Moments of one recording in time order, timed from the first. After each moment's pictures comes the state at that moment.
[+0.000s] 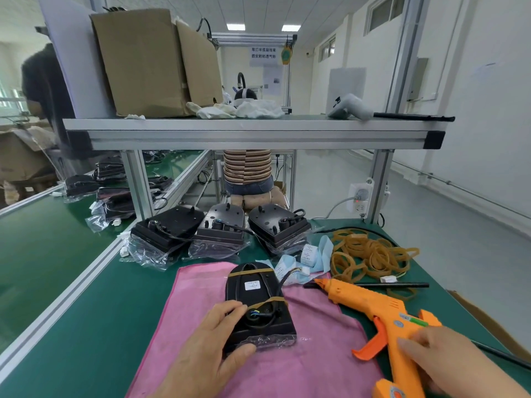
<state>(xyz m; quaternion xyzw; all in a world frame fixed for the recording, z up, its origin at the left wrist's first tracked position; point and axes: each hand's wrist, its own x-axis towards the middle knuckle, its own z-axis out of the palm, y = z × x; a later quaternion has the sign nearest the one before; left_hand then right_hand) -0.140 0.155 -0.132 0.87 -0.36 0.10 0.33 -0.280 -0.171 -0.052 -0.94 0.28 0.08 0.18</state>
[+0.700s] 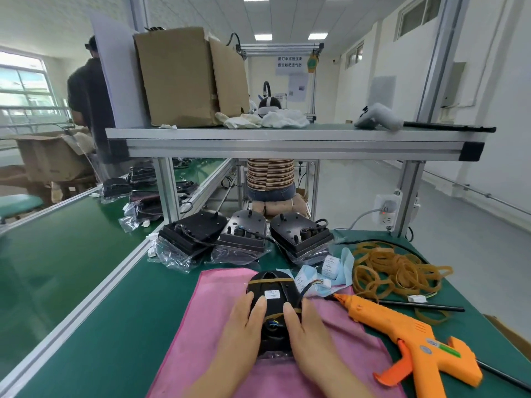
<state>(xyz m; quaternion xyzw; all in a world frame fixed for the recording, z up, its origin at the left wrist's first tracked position) -0.127 0.106 -0.116 0.83 -0.09 0.00 0.55 -0.160 -0.027 -0.105 -0.87 0.10 -0.08 0.48</state>
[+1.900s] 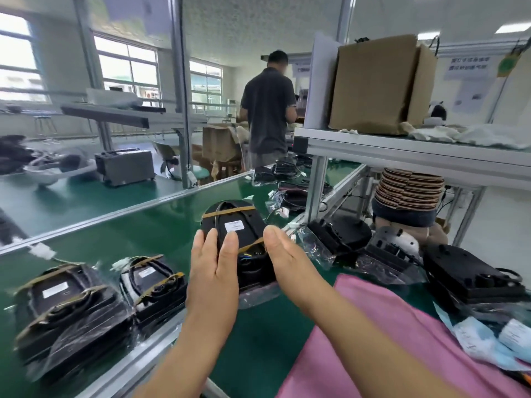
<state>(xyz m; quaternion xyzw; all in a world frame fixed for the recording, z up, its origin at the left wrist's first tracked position) -0.203 0.325 -0.016 0.74 0.16 0.36 0.54 -0.131 0.213 0.007 -0.79 -0.28 0.07 0.54</state>
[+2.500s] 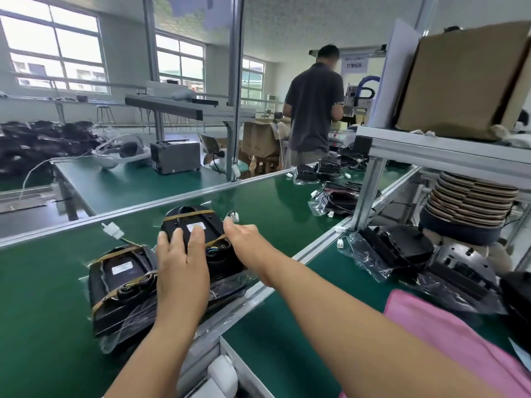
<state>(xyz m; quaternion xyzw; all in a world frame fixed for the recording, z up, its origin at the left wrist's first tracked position) -0.229 0.438 -0.032 0.74 0.32 0.40 0.43 -0.121 0.373 -0.001 -0.78 -0.32 0.24 0.48</state>
